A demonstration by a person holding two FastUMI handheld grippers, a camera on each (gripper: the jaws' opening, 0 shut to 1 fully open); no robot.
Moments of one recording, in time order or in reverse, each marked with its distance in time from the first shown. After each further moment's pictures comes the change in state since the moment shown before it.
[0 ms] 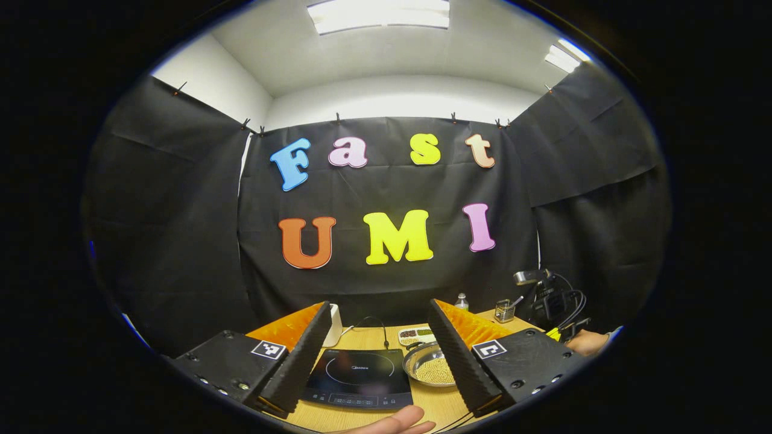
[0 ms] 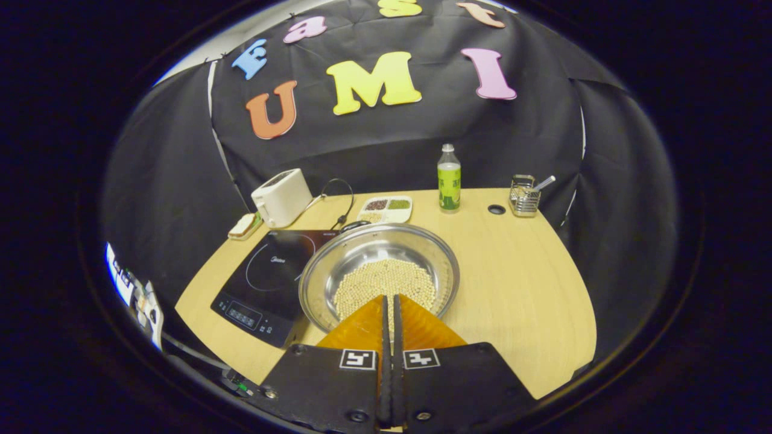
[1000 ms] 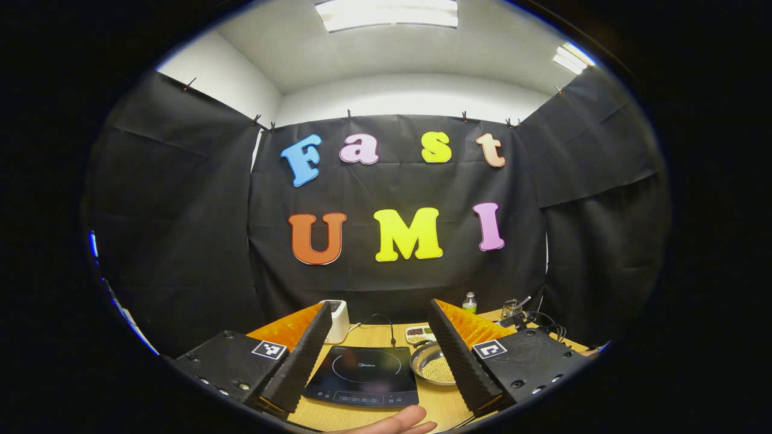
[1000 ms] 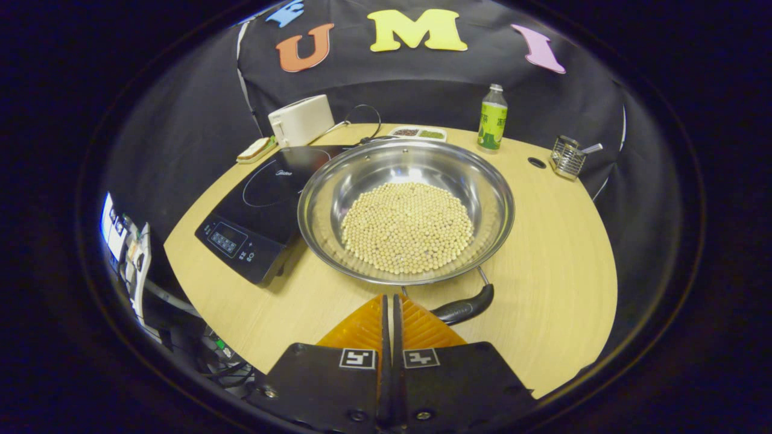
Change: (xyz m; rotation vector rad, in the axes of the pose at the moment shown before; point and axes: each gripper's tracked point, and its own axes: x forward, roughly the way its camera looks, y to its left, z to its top) left arm -0.001 0.018 -0.005 -0.018 0.017 0.043; right arm 0.035 0.013 -0.092 -0.119 0.239 0.052
